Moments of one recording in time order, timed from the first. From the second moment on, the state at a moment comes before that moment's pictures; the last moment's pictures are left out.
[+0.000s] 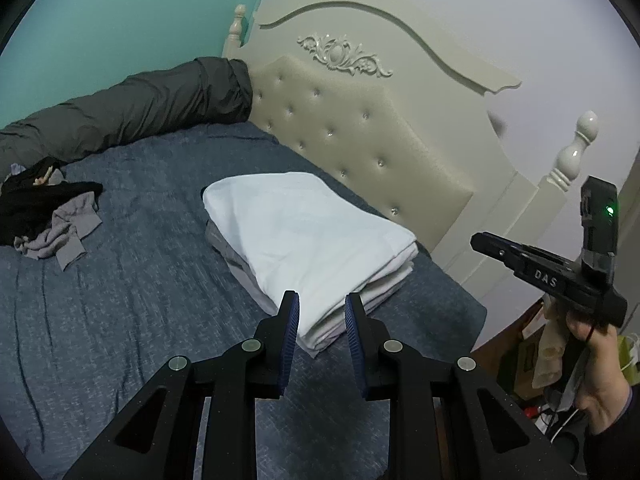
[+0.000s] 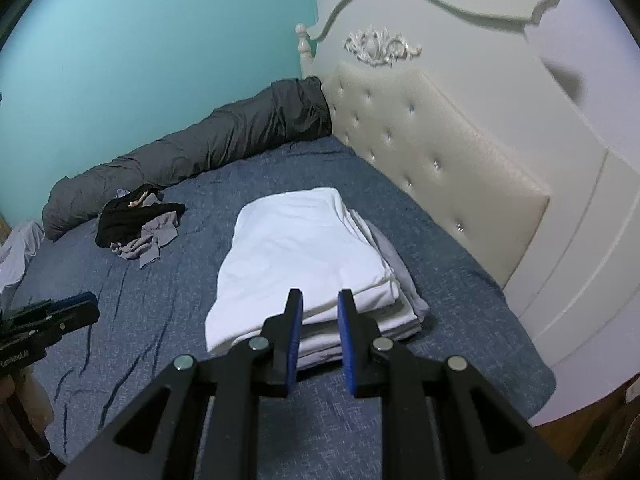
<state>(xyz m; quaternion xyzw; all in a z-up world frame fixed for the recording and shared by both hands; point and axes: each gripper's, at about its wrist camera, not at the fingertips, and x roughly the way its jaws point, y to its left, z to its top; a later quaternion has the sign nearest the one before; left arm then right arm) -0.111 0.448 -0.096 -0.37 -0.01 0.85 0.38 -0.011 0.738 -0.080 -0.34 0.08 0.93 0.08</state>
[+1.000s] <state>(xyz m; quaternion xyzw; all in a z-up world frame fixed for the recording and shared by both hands) -0.020 0.386 -0.044 -0.31 0.01 0.86 0.41 0.114 0.644 -0.035 -0.29 0.10 0.95 0.10</state>
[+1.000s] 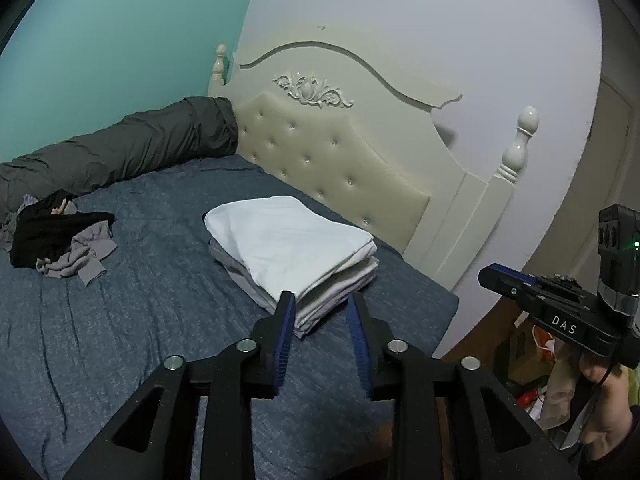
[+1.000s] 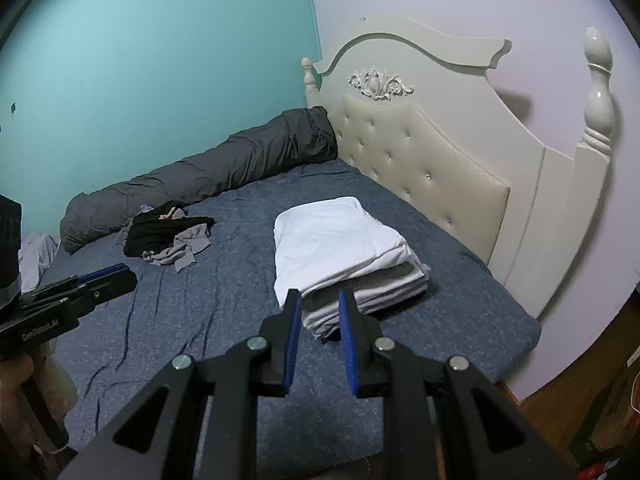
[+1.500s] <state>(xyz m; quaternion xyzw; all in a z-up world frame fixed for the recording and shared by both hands) 0.012 0.368 -0.036 -0.29 0.02 0.86 0.41 0.147 0.624 -0.032 -0.28 0.09 0.95 0.11</state>
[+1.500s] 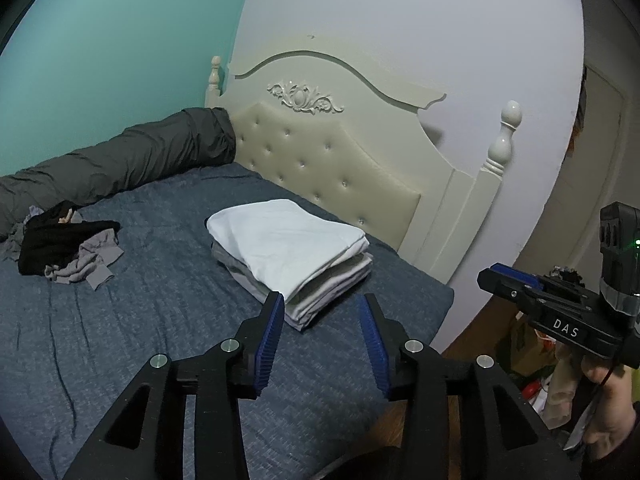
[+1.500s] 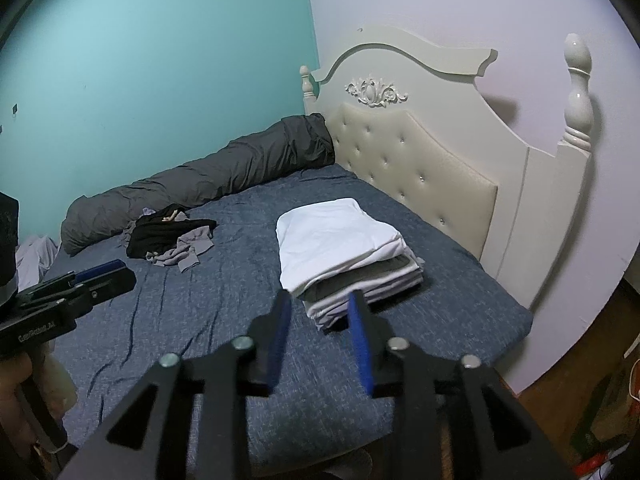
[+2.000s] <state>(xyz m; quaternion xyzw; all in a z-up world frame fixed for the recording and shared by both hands) 0.028 0.352 -0.036 -0.29 0.03 0.86 0.41 0.171 0.609 -0.036 -0.27 0.10 0.95 0.12</state>
